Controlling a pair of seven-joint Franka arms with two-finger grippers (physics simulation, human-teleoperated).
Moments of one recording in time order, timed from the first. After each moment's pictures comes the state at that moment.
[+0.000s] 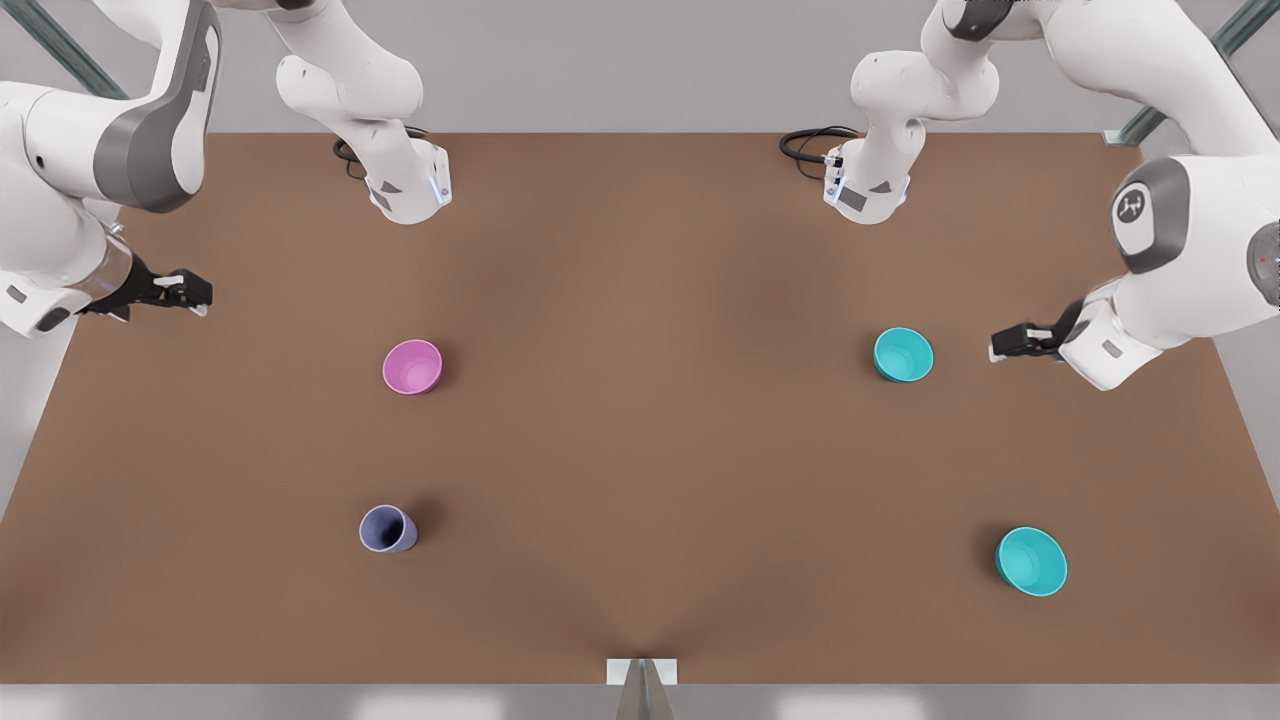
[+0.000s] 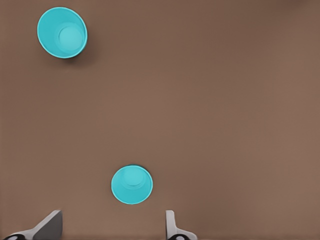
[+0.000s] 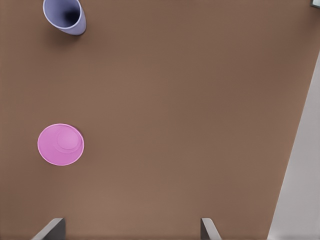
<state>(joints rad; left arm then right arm) -0.11 0.21 0.17 -1.41 -0.11 1.45 0.04 -0.06 0.07 -0.01 -1.47 -0.19 1.41 -0.25</state>
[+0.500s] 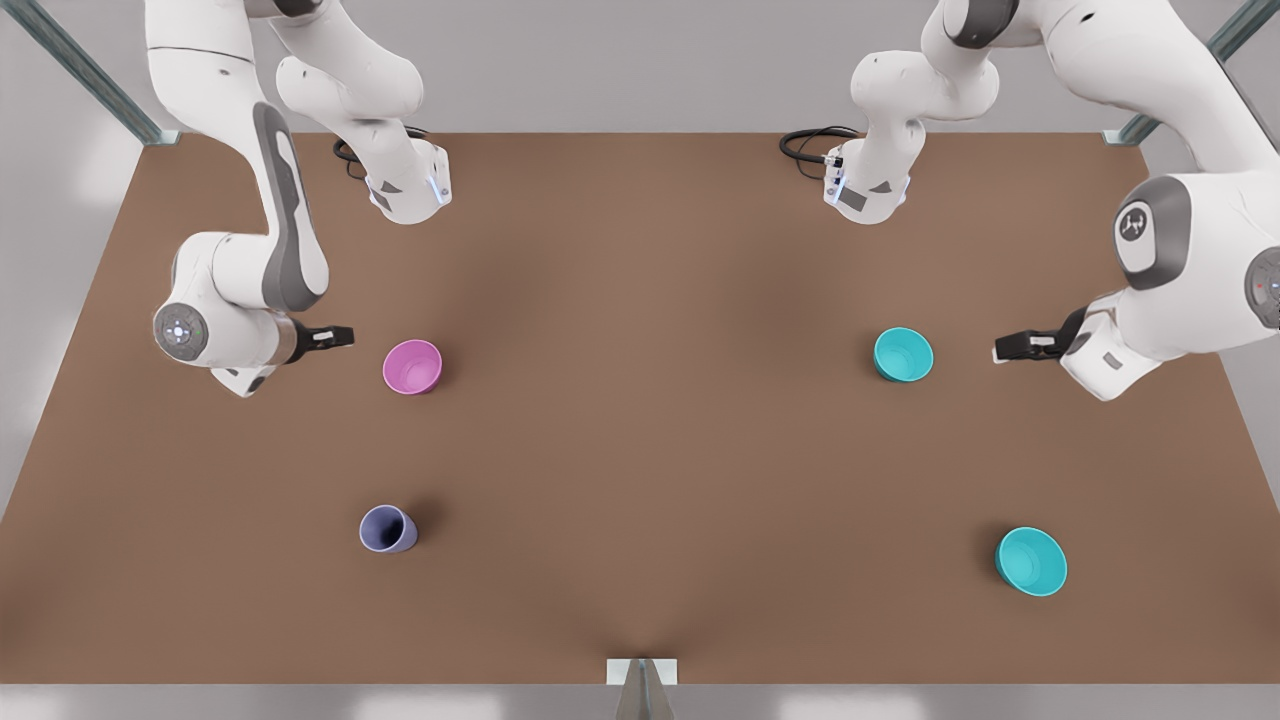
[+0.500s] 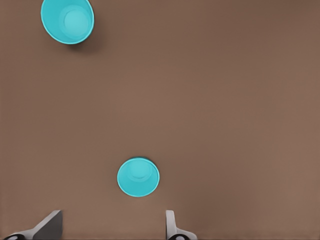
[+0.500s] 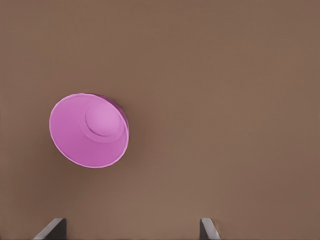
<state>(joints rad) -0.11 0.23 0.19 -1.41 -0.10 1.42 0.04 -0.02 0.10 -0.03 -2.15 0.05 1.87 -0.19</state>
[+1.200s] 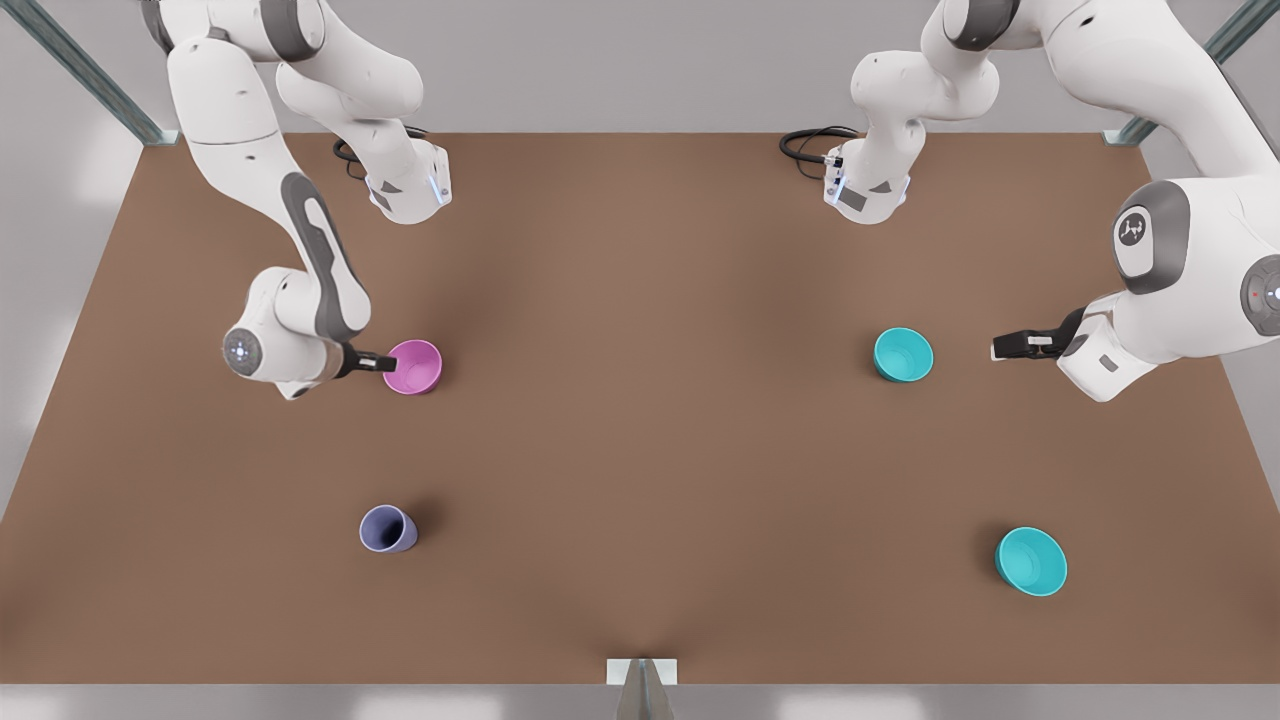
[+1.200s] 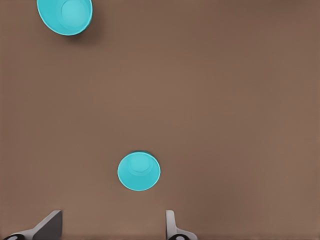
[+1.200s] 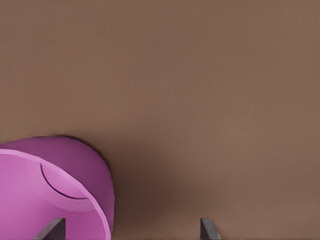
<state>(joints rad) -0.11 0.24 0.19 -1.41 -0.10 1.39 0.05 -0.02 0.29 -0.03 -2.30 0.22 2.22 -0.03</state>
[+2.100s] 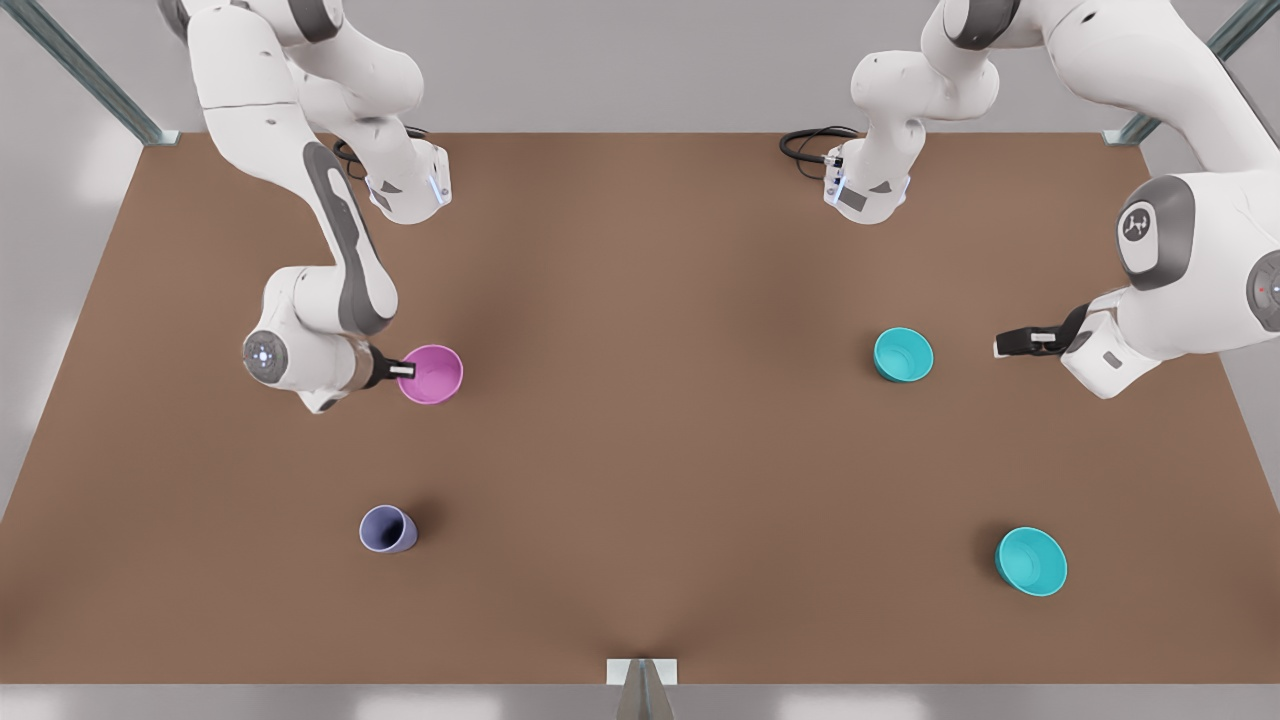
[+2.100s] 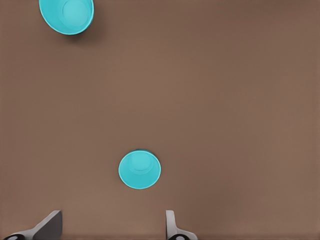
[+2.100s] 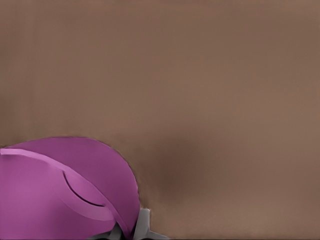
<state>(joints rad) -0.11 0.23 0.20 -1.41 -0.10 1.38 0.05 0.15 0.25 -0.01 -2.08 0.30 2.03 0.07</state>
